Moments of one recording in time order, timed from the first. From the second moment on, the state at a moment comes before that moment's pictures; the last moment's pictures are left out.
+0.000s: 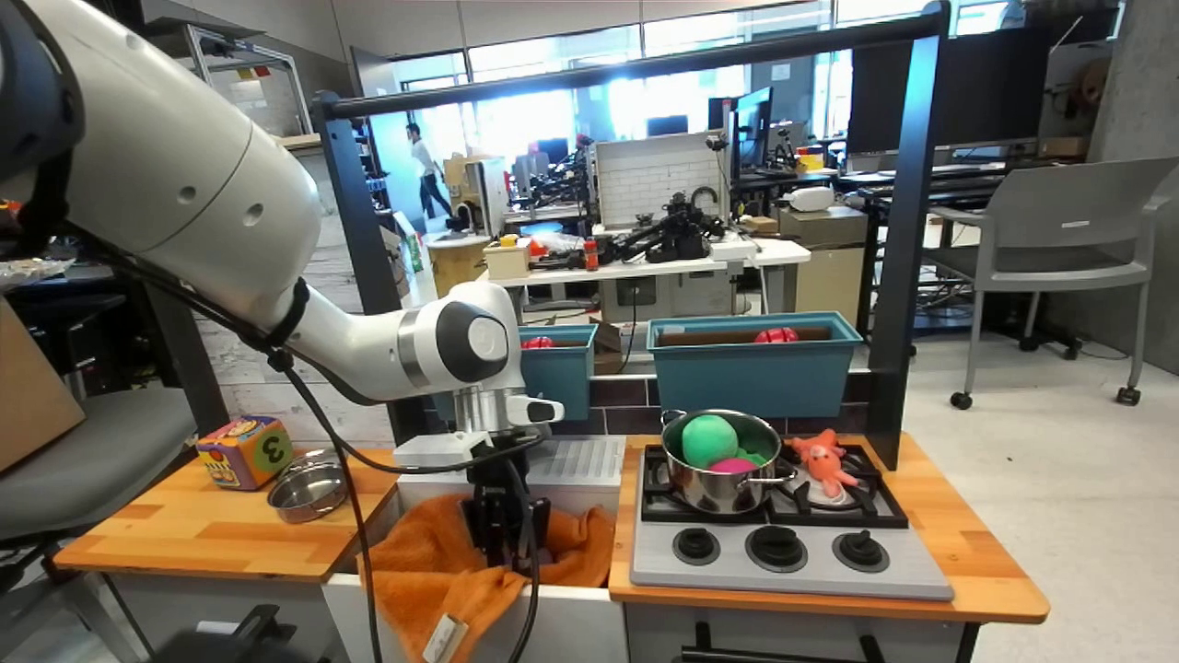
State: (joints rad) arm -0.10 1.48 -0.18 -0.91 -0.04 1.94 0.33
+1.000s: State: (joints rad) arm 0.08 1.14 -0.36 -1.21 -0.23 1.84 0.40
